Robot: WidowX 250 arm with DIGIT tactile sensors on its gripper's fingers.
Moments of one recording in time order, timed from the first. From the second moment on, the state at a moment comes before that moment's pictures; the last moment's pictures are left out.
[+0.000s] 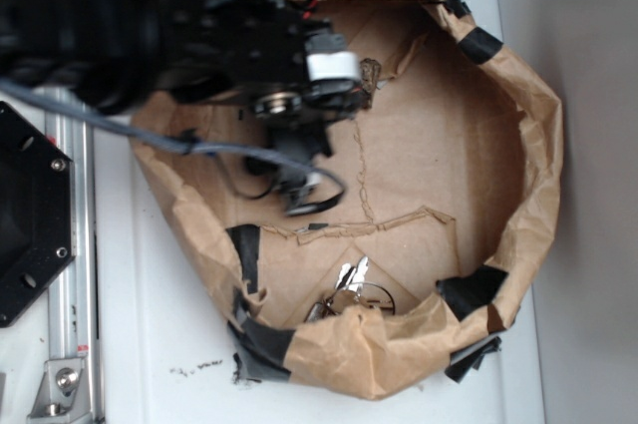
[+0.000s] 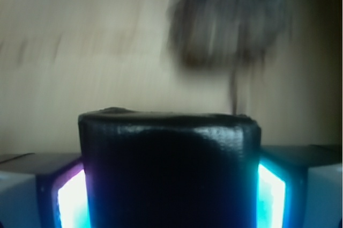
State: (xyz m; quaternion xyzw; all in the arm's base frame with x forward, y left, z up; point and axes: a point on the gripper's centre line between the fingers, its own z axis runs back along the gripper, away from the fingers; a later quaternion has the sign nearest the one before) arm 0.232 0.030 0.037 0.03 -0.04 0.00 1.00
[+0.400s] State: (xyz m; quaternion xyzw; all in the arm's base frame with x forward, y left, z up) arm 0.254 -0.001 0.123 0.05 -0.08 -0.03 1.00
